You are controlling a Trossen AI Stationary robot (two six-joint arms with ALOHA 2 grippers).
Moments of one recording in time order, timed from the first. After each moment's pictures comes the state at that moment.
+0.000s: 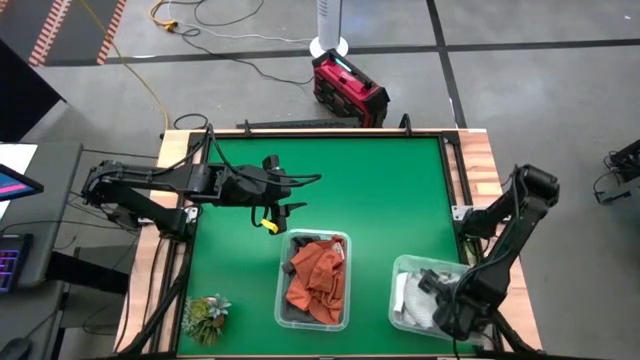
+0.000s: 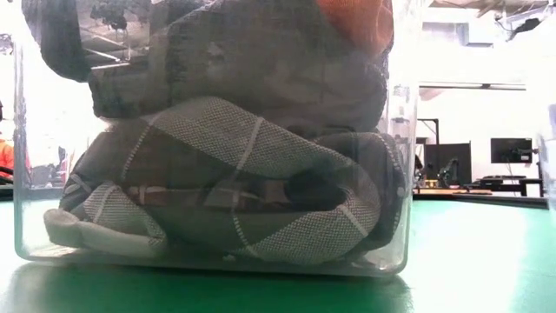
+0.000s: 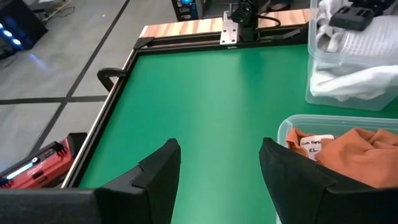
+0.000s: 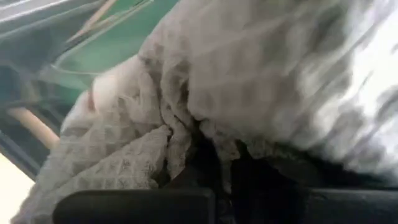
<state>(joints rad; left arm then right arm) -0.09 1.30 1.34 -0.52 -0.33 0.04 1.00 1.47 1.05 -1.03 0.00 0.10</state>
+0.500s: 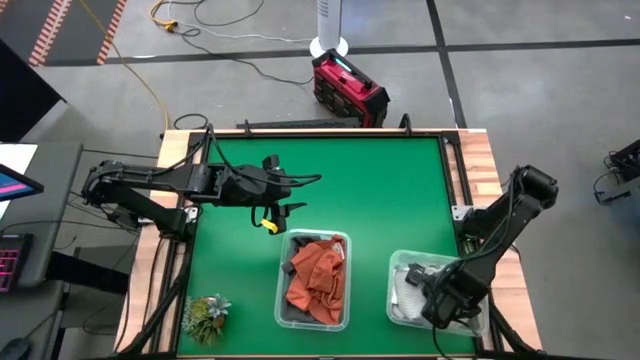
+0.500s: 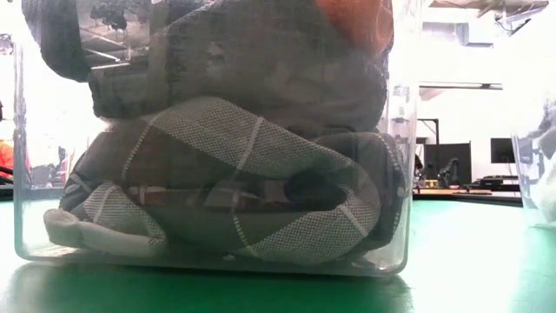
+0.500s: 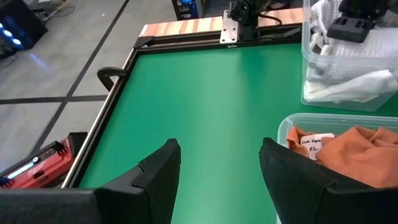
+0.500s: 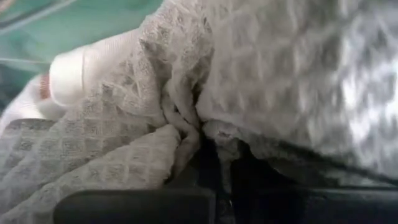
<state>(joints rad) -0.09 1.30 1.34 -0.53 -0.33 0.04 0.88 1.51 1.06 -1.05 0.03 -0.16</state>
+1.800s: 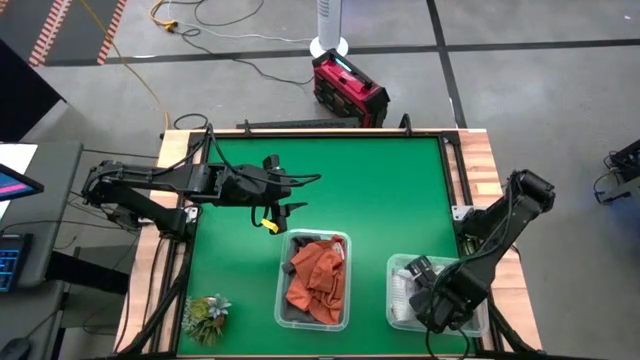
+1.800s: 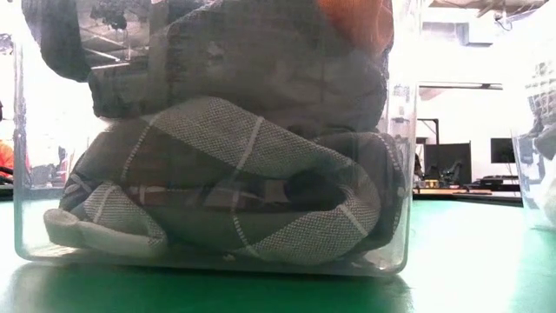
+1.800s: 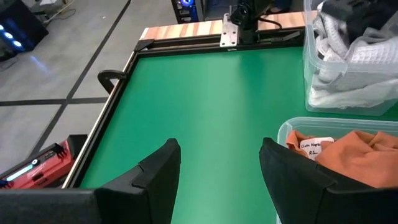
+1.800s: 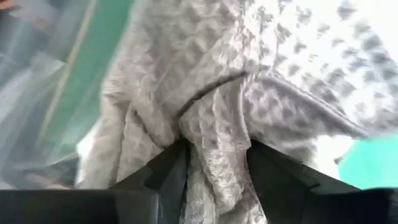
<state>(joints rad) -0.09 1.30 1.34 -0.52 -0.32 0.04 0.85 1.55 1.27 -1.21 0.03 0.32</state>
